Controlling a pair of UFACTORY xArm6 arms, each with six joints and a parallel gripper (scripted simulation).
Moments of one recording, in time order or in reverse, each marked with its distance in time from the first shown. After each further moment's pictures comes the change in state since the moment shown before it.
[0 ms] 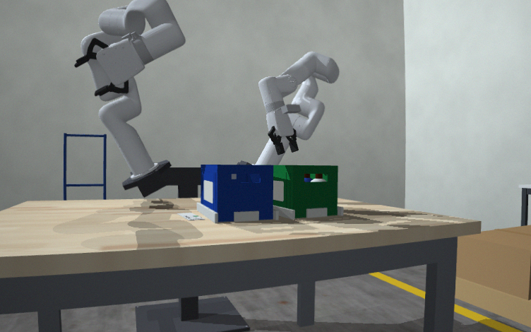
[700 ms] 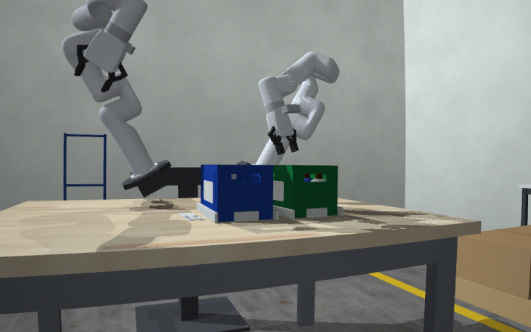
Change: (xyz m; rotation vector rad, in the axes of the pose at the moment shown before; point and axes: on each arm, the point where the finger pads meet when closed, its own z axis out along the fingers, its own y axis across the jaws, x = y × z) left arm 0.000 0.000 0.000 0.000 0.000 0.000; right arm 0.107 0.030 0.025 -0.548 -0.033 0.380
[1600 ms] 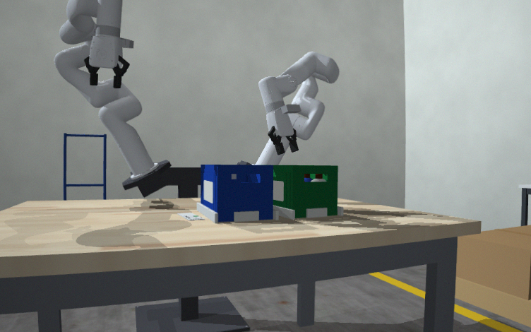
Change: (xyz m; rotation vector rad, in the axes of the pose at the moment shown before) left arm 0.000 0.000 0.000 0.000 0.000 0.000; right arm 0.096 0.013 0.002 -0.441 0.085 0.313
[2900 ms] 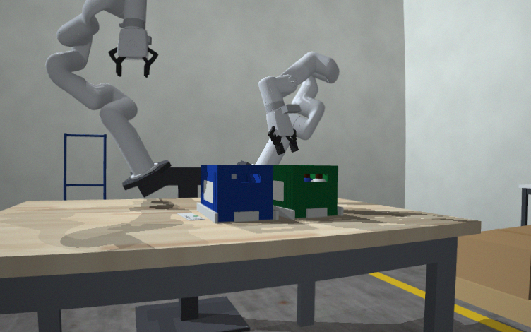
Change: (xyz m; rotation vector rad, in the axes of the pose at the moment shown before) left arm 0.000 0.000 0.000 0.000 0.000 0.000; right arm 0.085 0.046 -0.042 -0.108 -0.178 -0.338
